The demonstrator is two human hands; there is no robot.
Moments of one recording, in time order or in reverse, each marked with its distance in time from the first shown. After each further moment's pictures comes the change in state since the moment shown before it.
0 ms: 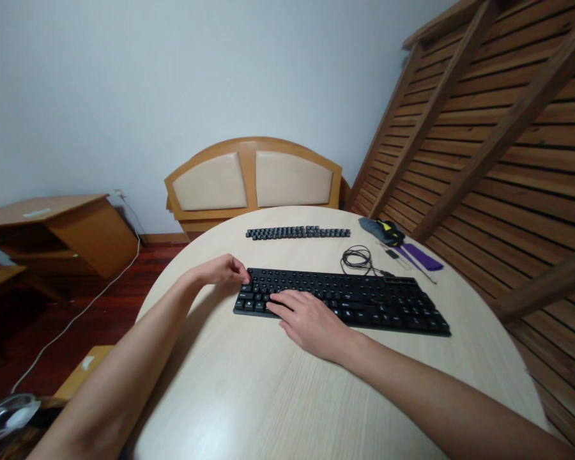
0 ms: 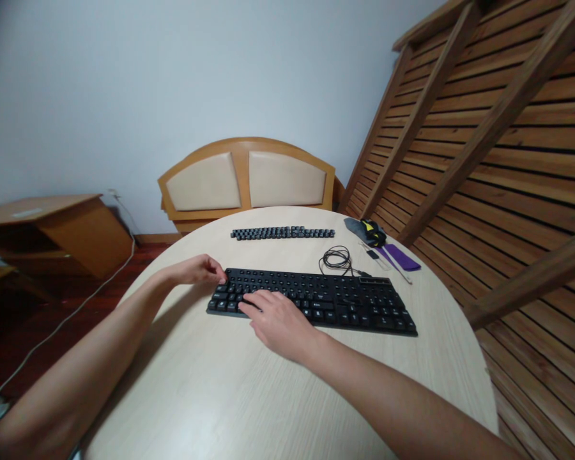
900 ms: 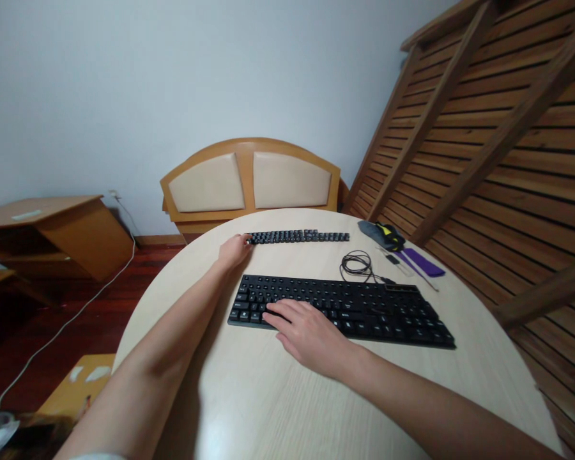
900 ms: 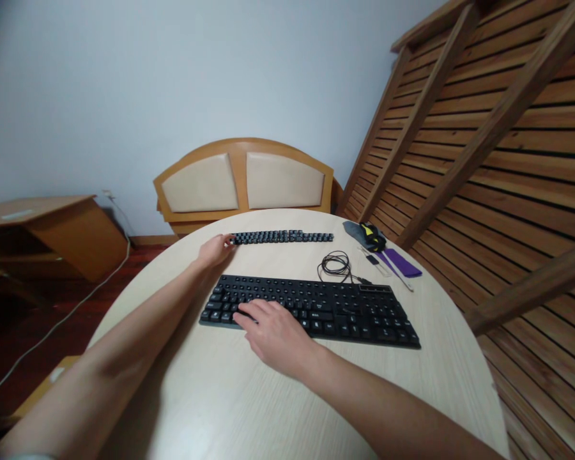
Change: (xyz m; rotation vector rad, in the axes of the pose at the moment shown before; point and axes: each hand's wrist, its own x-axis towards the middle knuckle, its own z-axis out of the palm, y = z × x) left_hand 0.103 -0.021 -0.011 0.634 0.714 -0.199; right_hand 0.000 -0.002 -0.005 0.035 -0.019 0.024
